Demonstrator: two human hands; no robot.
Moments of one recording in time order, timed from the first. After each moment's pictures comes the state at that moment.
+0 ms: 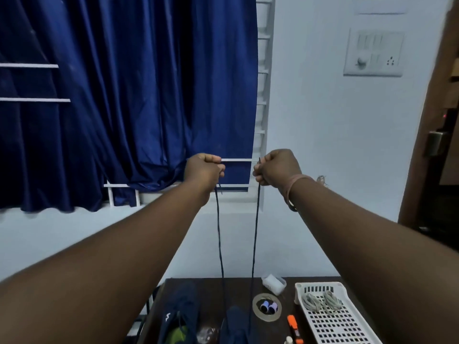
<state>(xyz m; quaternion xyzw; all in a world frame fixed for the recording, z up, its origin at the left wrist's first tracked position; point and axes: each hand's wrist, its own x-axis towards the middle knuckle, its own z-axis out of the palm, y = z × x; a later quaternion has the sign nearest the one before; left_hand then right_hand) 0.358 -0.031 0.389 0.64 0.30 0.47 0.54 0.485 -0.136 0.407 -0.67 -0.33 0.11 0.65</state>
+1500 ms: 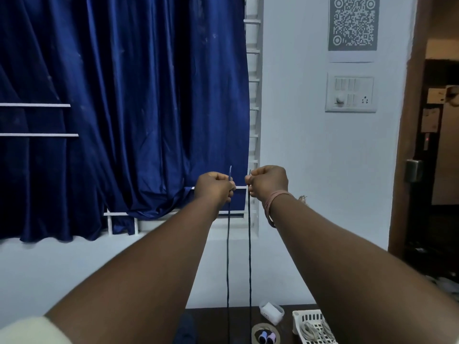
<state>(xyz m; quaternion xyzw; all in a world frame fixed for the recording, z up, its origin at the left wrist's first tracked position) 0.362 -0.070 0.433 0.65 0.29 0.46 0.53 0.478 -0.125 0.437 -0.65 -0.28 0.02 0.70</state>
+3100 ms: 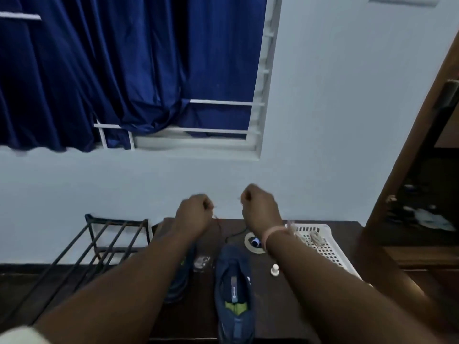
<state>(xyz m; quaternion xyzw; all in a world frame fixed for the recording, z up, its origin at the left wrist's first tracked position) 0.312 -0.043 0.172 0.85 0.37 0.28 0.26 0.447 -0.160 0.190 -0.82 -0.43 -0.04 0.38</state>
